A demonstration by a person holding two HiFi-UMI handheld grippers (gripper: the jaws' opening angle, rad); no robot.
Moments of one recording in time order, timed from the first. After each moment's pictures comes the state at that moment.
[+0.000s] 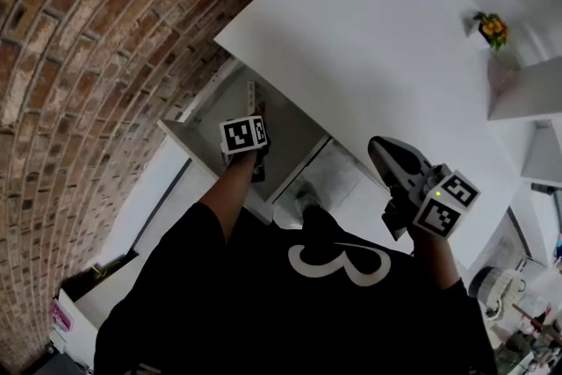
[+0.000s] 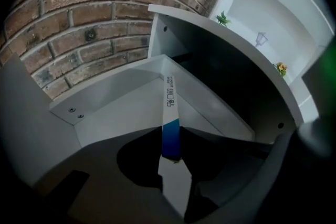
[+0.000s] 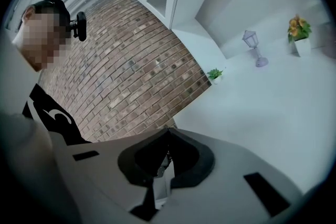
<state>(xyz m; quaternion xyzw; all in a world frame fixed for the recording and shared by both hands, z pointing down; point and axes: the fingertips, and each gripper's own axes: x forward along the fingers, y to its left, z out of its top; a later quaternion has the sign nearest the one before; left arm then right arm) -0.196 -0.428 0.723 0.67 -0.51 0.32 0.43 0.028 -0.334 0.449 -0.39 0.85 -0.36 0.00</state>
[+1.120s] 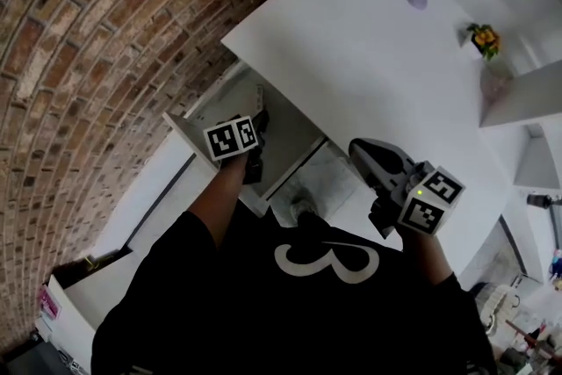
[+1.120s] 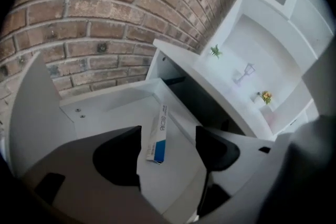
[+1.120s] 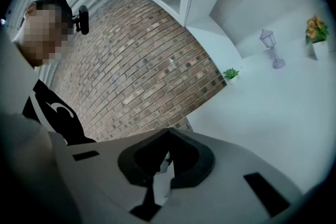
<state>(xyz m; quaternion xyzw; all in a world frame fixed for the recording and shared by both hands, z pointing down) -0.189 -0.427 0.660 0.70 -0.53 0.20 0.44 0.007 -0.319 0.429 -0.33 0.88 -0.33 0.00</state>
